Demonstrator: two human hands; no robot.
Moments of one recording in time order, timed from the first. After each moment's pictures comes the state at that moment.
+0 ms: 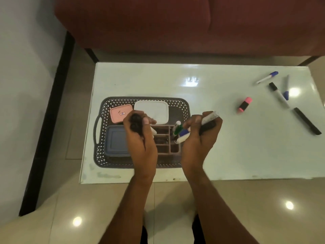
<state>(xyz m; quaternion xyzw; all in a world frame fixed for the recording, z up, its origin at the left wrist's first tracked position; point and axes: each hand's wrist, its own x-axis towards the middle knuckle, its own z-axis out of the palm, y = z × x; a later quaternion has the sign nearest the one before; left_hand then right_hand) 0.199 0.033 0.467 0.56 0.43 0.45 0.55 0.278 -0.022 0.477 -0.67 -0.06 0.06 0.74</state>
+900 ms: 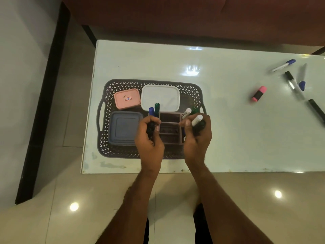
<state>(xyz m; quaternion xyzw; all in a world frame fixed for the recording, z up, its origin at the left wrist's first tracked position) 0.166 0.034 0.384 0.62 0.43 0.40 0.51 0.255 -0.027 0.392 -0.77 -0.17 0.09 0.61</state>
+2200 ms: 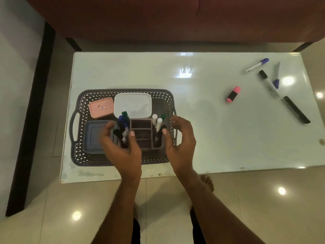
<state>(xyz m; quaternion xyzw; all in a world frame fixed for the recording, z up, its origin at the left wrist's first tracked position) 0.187 0.013 0.395 0.62 0.51 0.45 0.39 0.292 -0.073 0.395 -0.78 -0.26 0.09 0.56</state>
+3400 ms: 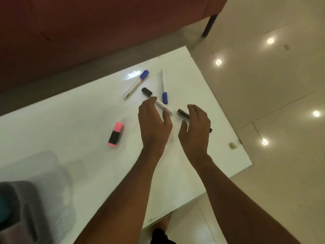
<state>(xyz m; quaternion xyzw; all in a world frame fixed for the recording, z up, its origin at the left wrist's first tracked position) 0.688 -0.184 0.350 0.87 0.30 0.18 0.36 0.709 -0.302 0.343 -0.96 -0.11 -0.04 0.25</state>
